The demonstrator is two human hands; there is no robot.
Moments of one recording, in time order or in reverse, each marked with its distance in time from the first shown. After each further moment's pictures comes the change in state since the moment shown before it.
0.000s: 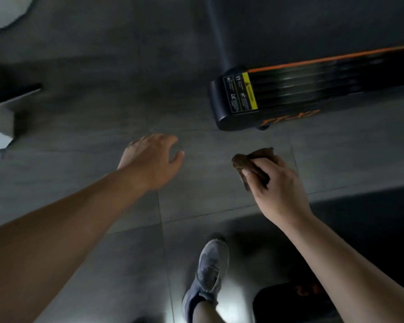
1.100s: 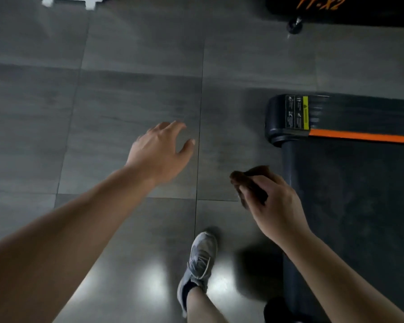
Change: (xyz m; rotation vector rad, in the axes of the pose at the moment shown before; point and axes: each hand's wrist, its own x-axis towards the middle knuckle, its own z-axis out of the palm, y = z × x) left_hand -0.661 0.034 0.214 -0.273 0.150 -0.197; right_hand -0.671 -0.003 -0.007 0.001 -0.188 -0.177
